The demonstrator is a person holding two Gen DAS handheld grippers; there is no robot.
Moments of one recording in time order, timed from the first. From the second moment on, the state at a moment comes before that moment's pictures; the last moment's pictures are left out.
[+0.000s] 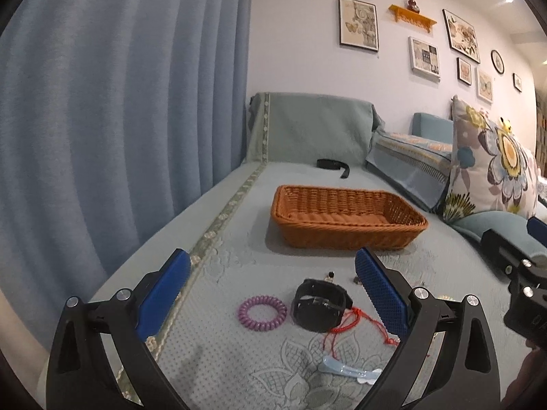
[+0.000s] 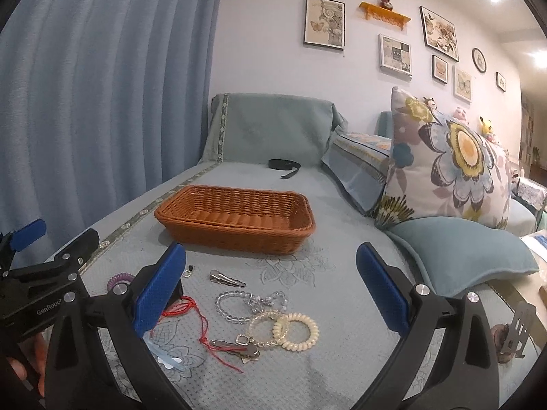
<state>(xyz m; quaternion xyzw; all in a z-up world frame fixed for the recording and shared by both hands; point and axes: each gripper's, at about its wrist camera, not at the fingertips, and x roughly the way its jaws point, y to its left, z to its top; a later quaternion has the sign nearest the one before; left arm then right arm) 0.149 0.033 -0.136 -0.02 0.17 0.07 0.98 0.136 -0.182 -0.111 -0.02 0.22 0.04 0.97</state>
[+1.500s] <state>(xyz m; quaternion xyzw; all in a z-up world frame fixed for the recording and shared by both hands) 0.165 0.049 -0.150 -0.03 0.19 0.05 0.98 0.132 -0.180 -0.111 -0.03 0.23 0.04 0.97</state>
